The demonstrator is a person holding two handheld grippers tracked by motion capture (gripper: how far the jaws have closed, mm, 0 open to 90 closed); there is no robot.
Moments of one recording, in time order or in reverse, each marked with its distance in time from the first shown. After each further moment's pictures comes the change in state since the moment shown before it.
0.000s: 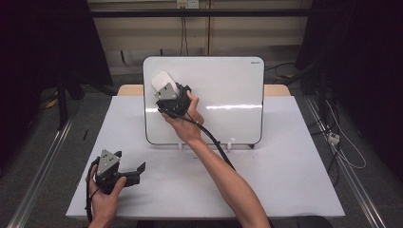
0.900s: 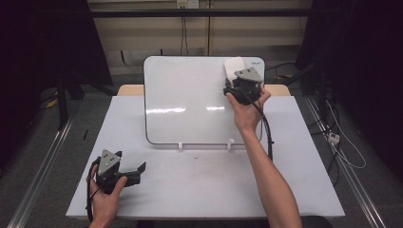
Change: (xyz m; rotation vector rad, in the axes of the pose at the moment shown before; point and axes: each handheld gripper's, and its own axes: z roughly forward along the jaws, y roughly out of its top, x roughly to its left) left arm 0.000 0.000 0.001 0.009 0.007 0.007; right arm -0.175 -0.076 -0.058 0.065 -0.222 0.369
